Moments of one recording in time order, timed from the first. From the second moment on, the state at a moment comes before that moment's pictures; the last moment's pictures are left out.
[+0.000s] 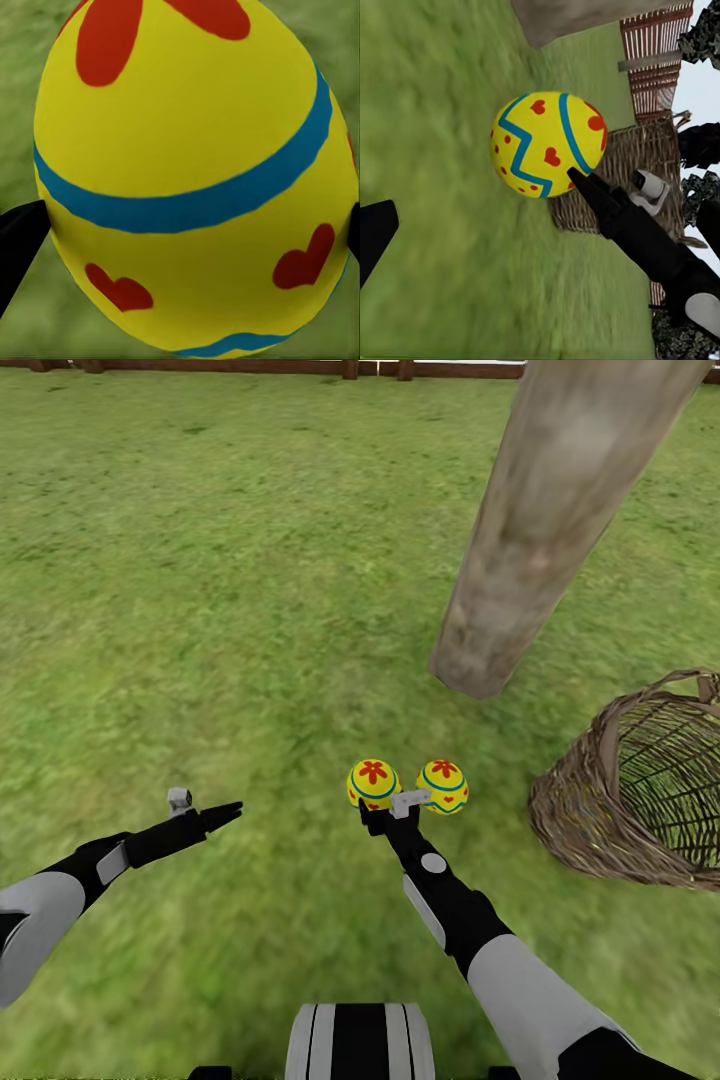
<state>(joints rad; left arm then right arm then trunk) -1.10 0.34 -0.08 -0.02 0.45 0.29 -1.42 -0.78 0.17 0.33 -0.67 -0.12 -0.17 -0.03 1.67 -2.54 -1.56</state>
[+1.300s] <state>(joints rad) -1.10 0.35 -0.07 -0.02 0.45 0.30 -1.42 -0.67 0.17 0.33 -0.92 -0.13 0.05 -0.03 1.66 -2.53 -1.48</state>
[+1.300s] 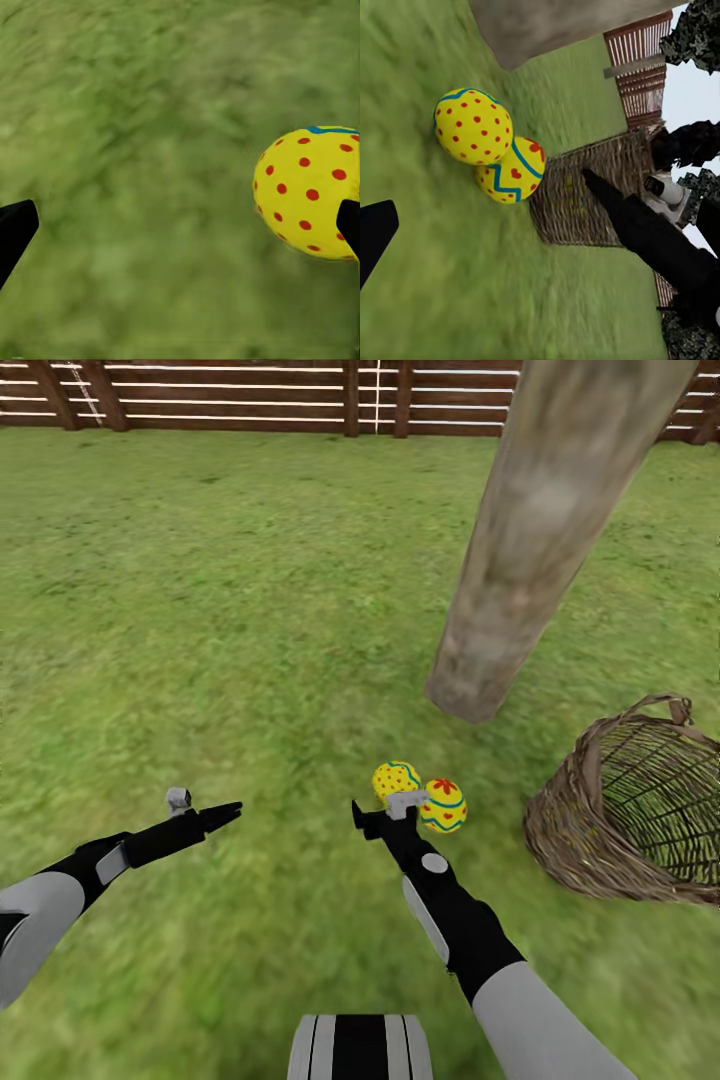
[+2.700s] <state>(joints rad) -1.10 0.34 -0.08 -0.02 0.45 0.43 -1.41 -1.51 -0.15 0.85 -0.45 -0.17 1.04 0.65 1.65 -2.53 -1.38</state>
